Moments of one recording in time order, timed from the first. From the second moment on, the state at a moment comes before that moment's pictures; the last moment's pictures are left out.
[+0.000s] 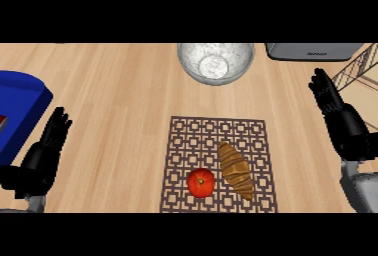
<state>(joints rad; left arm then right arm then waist) 0.01 0.48 -0.17 -1.46 0.33 0.26 -0.18 -0.21 -0.44 0.11 -1.51 -0.17 -0.11 -0.08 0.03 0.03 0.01</state>
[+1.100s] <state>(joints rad) 0.05 0.55 -0.11 -1.39 0.37 0.17 0.00 -0.10 -0.03 0.65 -1.48 0.89 -0.76 0.48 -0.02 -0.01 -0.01</state>
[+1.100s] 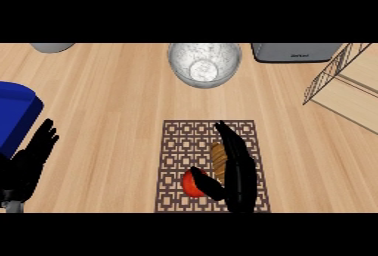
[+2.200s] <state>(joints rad) 0.02 0.55 -0.09 -1.39 0.37 0.14 0.02 -0.20 -0.02 0.73 -1.69 1.15 0.32 1.08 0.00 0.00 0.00</state>
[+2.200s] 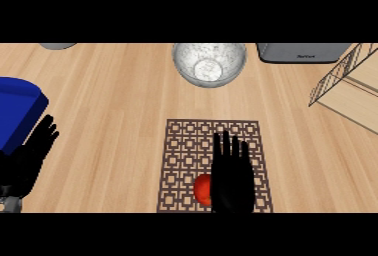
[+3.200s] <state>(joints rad) 0.02 0.48 -0.03 -1.38 0.29 0.09 0.03 -0.24 -0.01 0.54 -1.52 1.21 0.39 0.95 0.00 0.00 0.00</state>
